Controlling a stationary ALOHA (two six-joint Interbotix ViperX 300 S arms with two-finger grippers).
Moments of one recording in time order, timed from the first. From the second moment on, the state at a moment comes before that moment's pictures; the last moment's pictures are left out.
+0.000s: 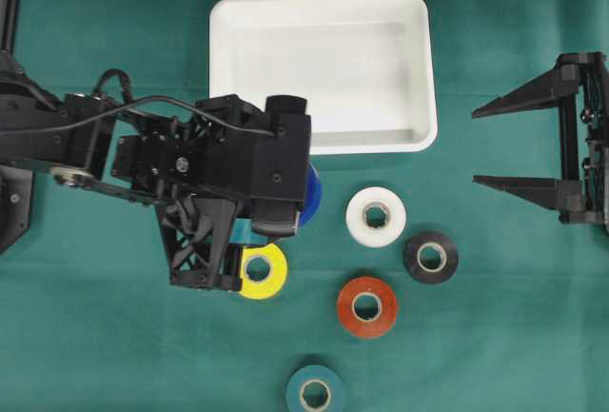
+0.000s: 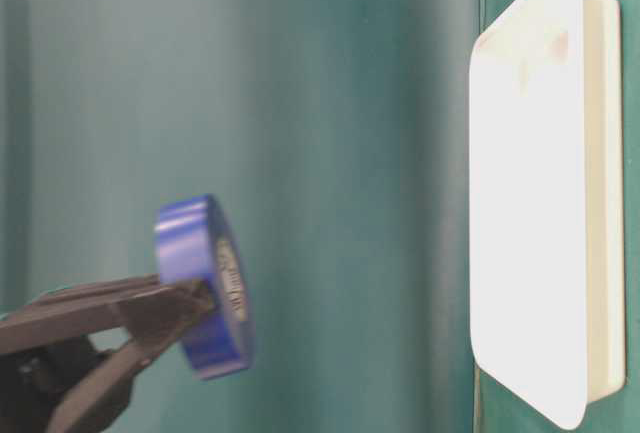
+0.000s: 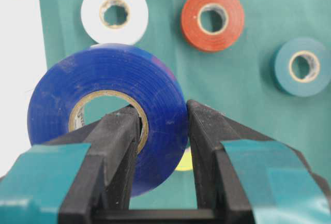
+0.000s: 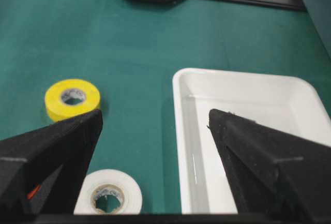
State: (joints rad) left arm -0.13 -0.15 0.16 0.01 0.89 -0.07; right arm -0.03 -0.82 1.13 0.00 -0.13 0.03
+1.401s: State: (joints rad) left arm -0.13 -0.16 0.16 0.01 0.91 -0.07; right arm -0.03 -0.82 1.13 0.00 -0.13 0.03
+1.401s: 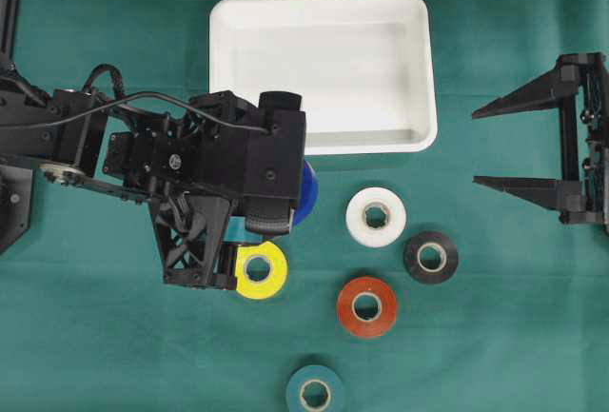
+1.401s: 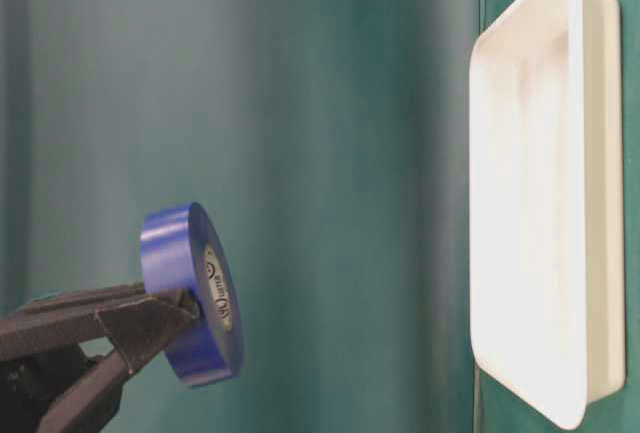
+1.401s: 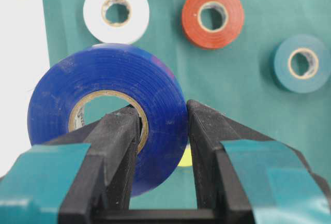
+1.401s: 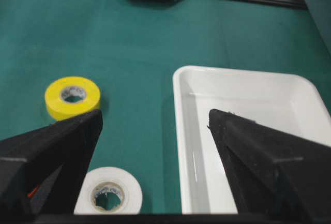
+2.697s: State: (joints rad) left arm 0.15 -0.16 0.20 0.01 0.92 -0.01; right arm -0.03 -0.82 1.13 0.00 -0.12 0.03
